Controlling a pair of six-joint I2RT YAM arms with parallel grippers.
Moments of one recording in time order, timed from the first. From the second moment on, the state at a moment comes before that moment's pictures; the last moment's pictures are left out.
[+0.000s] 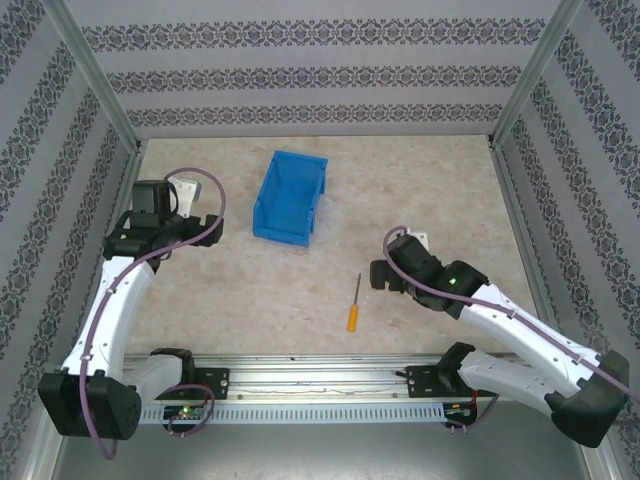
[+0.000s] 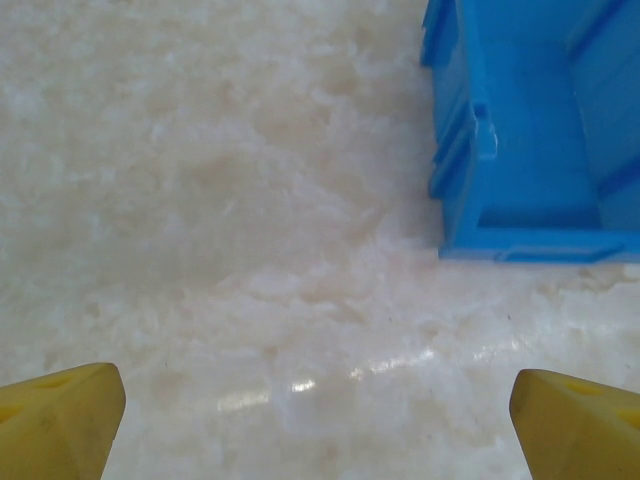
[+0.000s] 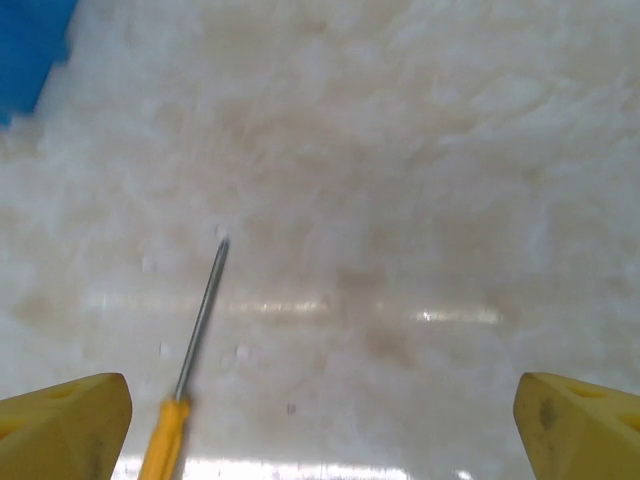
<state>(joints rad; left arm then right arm) 0.00 1.06 1.04 -0.76 0.09 0.13 0.77 0.96 0.81 -0.91 0.33 0.68</state>
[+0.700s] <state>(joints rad) 0.00 0.95 1.01 -0.90 0.11 0.15 1.02 1.08 0.77 -0.97 0.30 0.91</state>
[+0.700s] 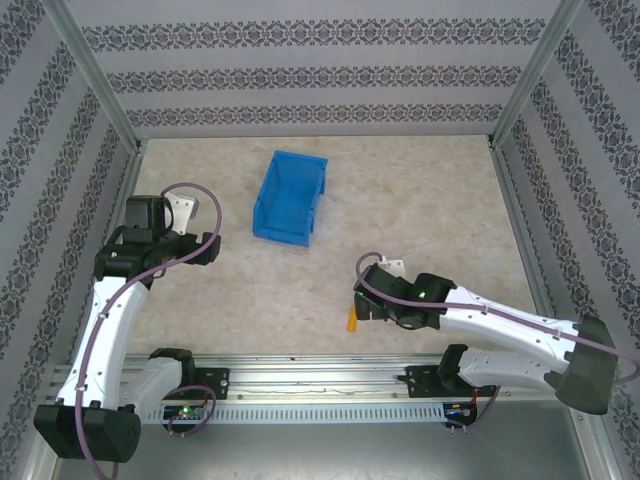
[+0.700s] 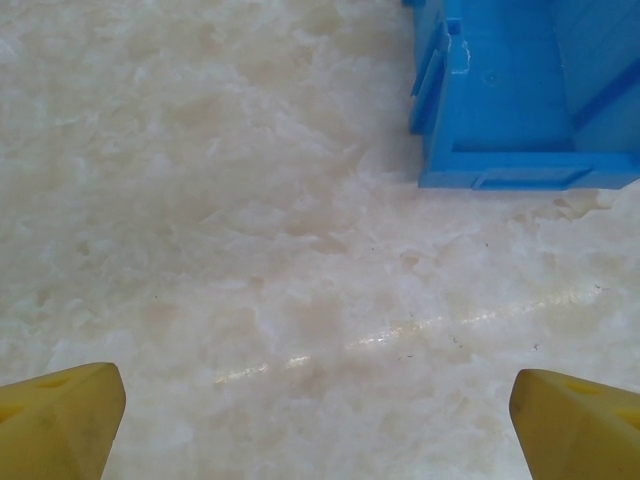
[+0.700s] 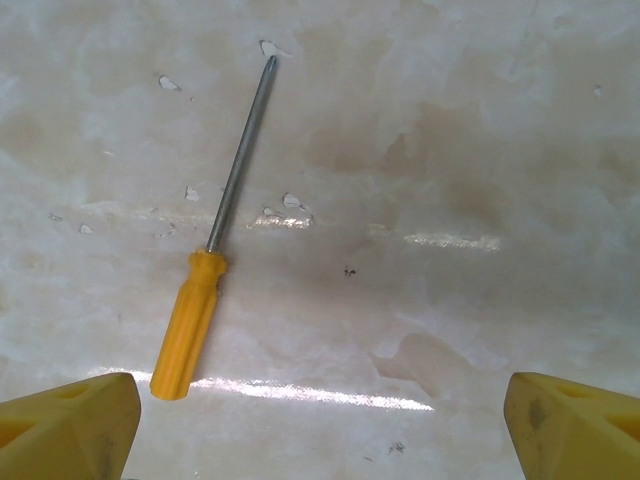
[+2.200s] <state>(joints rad) 0.00 0.87 0.94 -0.94 0.12 0.17 1.11 1.54 0.79 -0.75 0.22 1.07</state>
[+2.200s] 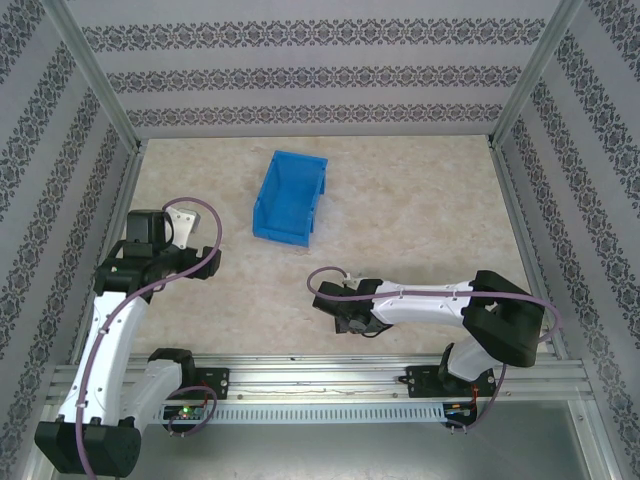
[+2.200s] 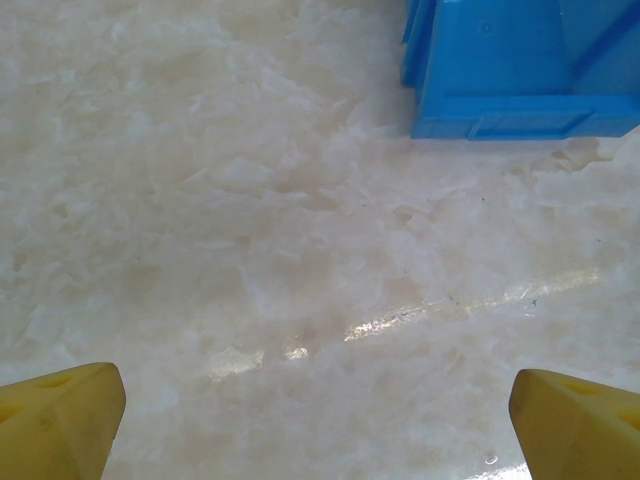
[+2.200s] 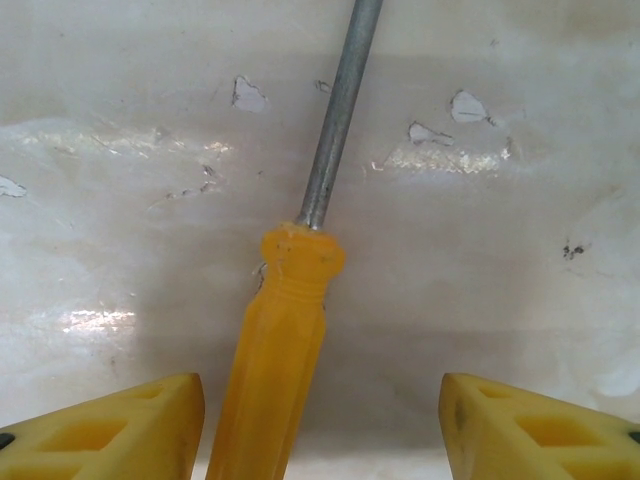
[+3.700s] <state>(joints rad) 0.00 0.93 1.04 -1.00 0.13 0.17 1.10 1.43 0.77 -0.73 0.23 1.00</state>
